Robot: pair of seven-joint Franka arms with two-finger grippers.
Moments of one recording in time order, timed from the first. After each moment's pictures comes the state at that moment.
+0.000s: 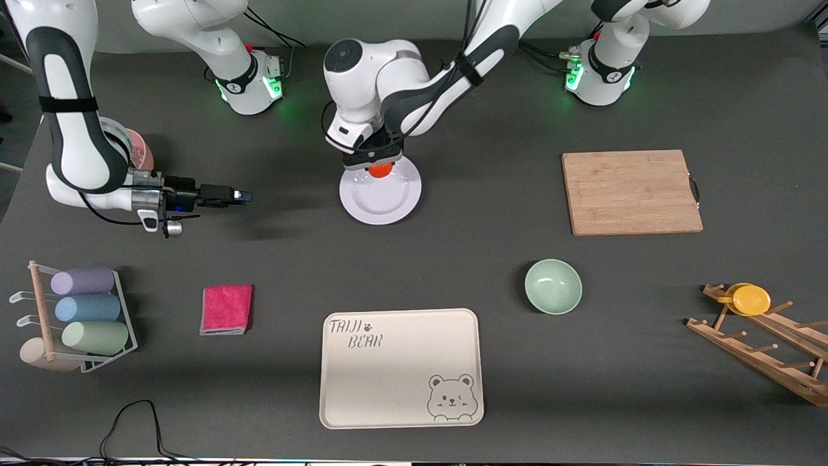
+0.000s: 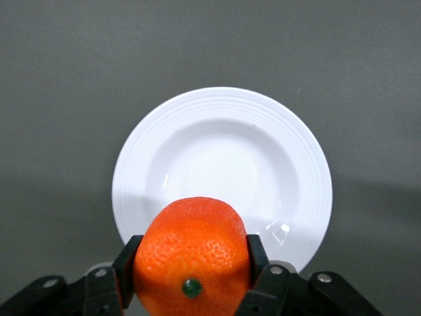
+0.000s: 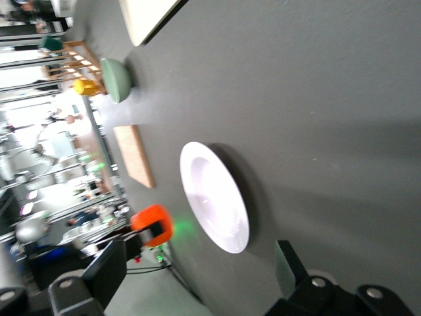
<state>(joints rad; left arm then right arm) -0.77 0.71 -0.44 -1.43 0.37 2.03 -1.51 0.31 0.17 -0.51 -2.37 1.07 1.77 -0.70</state>
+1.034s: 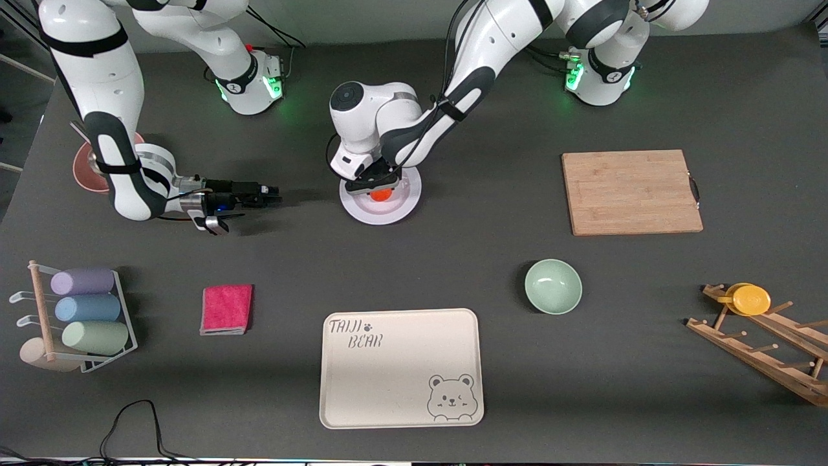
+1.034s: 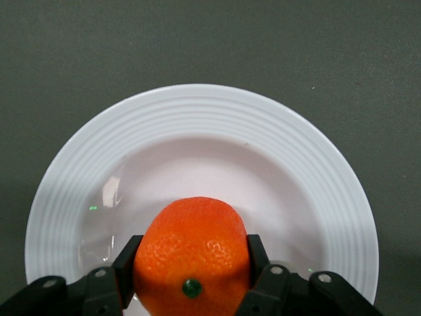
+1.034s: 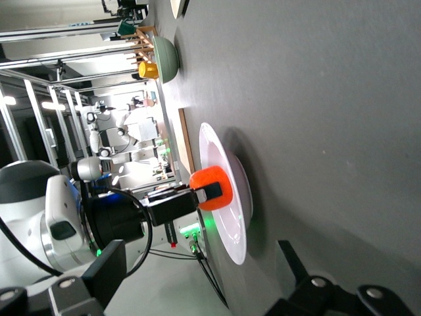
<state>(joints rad) -0.83 0.86 -0.36 -1.40 0.43 2.18 -1.51 0.31 0.49 -0.52 -2.43 1.37 1.54 -1.17</state>
